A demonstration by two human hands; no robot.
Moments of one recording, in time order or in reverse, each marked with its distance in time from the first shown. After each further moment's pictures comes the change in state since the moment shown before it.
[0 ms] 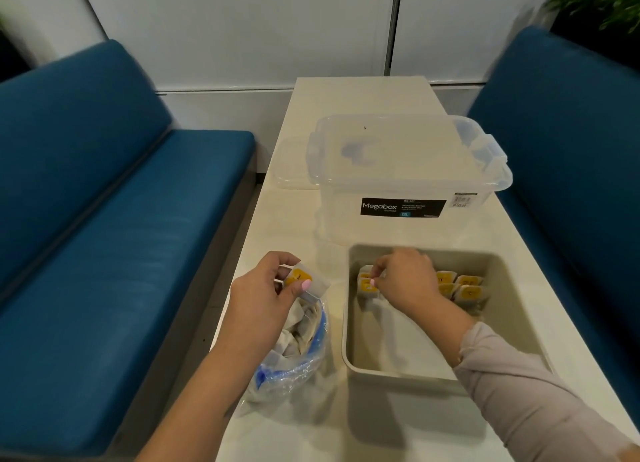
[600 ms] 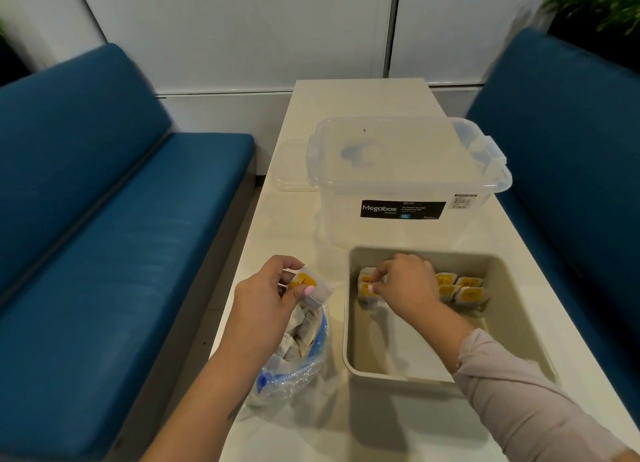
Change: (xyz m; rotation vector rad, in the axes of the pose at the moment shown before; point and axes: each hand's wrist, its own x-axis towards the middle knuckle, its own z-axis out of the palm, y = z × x) left_hand 0.003 0.000 0.003 0.029 -0.029 -0.006; right_hand -0.002 0.002 0.007 0.020 0.028 0.035
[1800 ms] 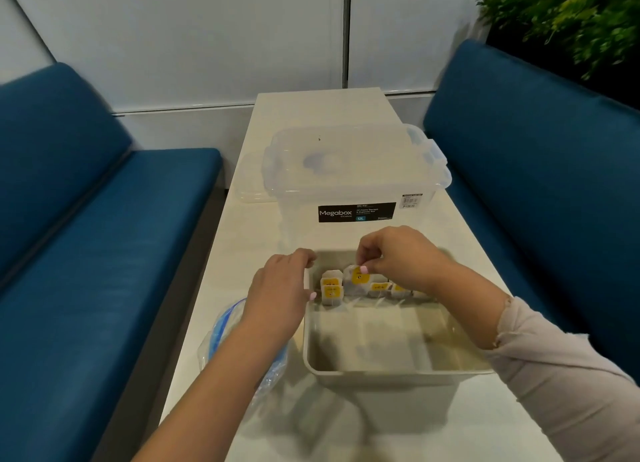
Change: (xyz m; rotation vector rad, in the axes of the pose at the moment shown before) left_hand 0.023 0.037 0.053 0.562 -0.148 0.269; right_hand -0.023 0.026 -0.097 0.190 -0.146 -0.189
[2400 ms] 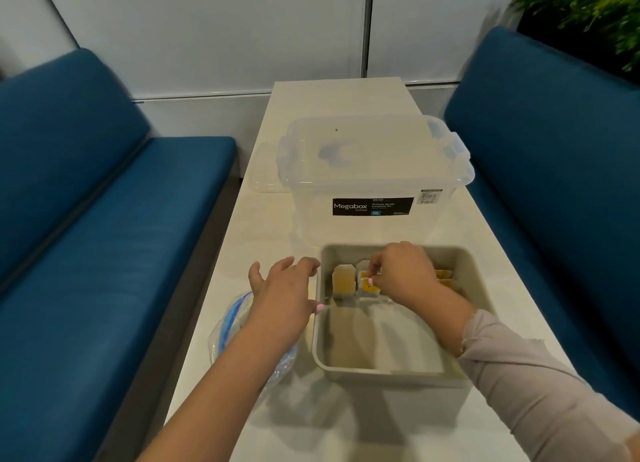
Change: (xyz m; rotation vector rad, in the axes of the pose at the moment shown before) left_hand -0.009 -0.009 0.008 0.088 -0.127 -0.119; right_hand 0.026 0.021 0.061 -0.265 0.083 0.114
